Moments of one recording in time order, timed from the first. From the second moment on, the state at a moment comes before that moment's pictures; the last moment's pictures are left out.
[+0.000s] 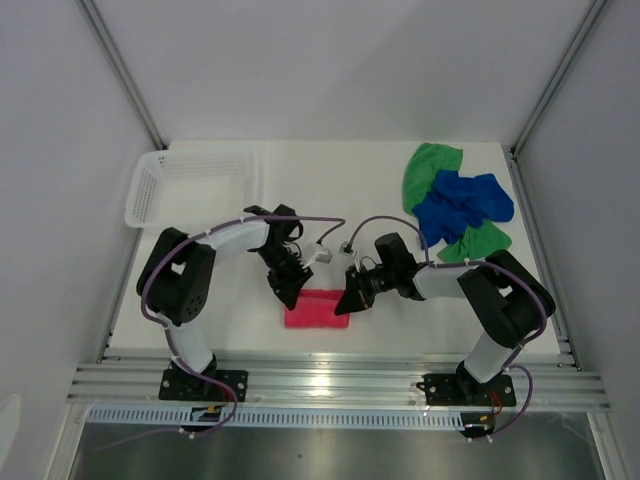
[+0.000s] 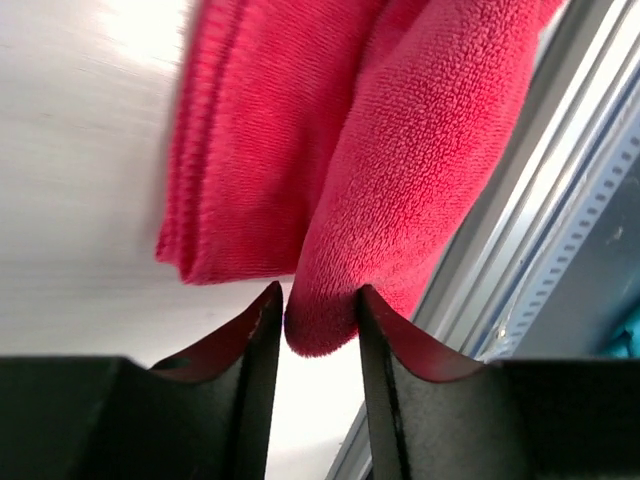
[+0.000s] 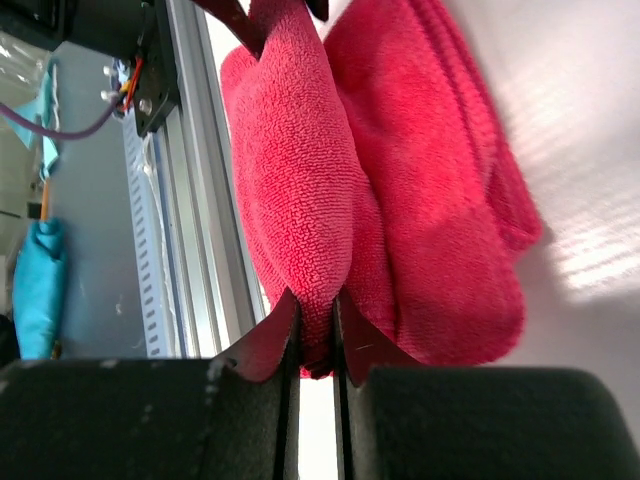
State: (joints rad) left arm -0.51 1.81 1.16 -1.01 0.58 0.63; right arm 0.63 1.68 0.66 0.26 -0.92 0.18
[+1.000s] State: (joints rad) left arm -0.86 1.49 0.98 -0.68 0.21 0.70; right arm 0.54 1.81 0.74 0.25 -0.97 0.34
